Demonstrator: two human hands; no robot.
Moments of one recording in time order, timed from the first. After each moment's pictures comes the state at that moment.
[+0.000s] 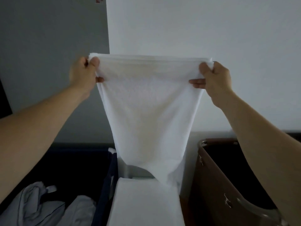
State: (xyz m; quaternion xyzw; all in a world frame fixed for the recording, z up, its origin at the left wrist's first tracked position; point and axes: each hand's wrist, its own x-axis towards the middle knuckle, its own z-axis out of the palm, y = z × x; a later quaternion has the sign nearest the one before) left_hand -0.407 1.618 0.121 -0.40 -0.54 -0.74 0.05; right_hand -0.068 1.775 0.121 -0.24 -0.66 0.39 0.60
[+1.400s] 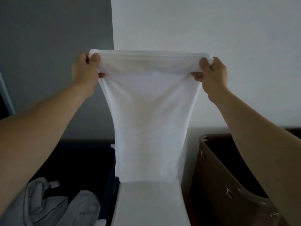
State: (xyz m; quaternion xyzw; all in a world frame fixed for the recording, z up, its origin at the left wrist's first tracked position) left_hand -0.406 1.589 0.126 -0.36 -0.55 -0.75 0.04; right_hand -0.092 1.744 0.126 -0.28 -0.65 0.33 0.62
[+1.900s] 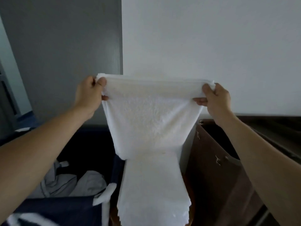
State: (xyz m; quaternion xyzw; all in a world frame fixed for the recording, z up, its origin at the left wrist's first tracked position) left_hand -0.354 1.449 0.023 -0.39 -0.60 -0.70 -0.02; right_hand -0.028 1.623 0.026 -0.34 -0.67 0.34 0.57
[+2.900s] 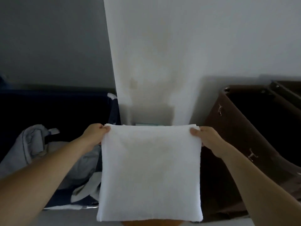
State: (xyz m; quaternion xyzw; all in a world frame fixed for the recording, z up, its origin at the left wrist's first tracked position) left_hand -0.421 1.596 -0.266 -0.24 -0.81 -0.42 -0.33; right_hand -0.076 1.786 -0.247 -0.54 -0.64 0.51 0.19
